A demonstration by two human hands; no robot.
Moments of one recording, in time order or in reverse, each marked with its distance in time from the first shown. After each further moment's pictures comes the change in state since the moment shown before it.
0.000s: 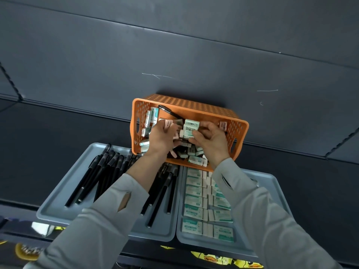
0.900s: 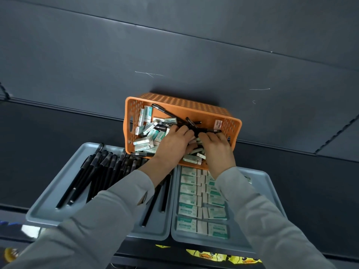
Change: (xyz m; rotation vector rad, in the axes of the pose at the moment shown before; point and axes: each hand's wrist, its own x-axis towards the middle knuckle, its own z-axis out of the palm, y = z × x) left_hand 0.014 -0.046 0.026 1.166 -0.121 1.123; right_hand -0.008 0.028 -0.039 -1.508 0.135 -0.619
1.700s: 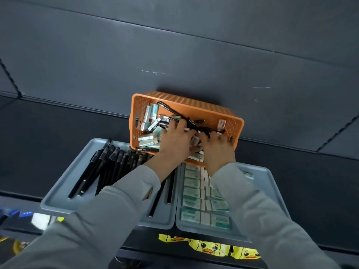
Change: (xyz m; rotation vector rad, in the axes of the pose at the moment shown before) left_hand -0.005 0.015 -0.030 0.145 -0.274 -0.252; right_hand -0.008 -0.024 -0.028 -0.189 -0.322 0.085
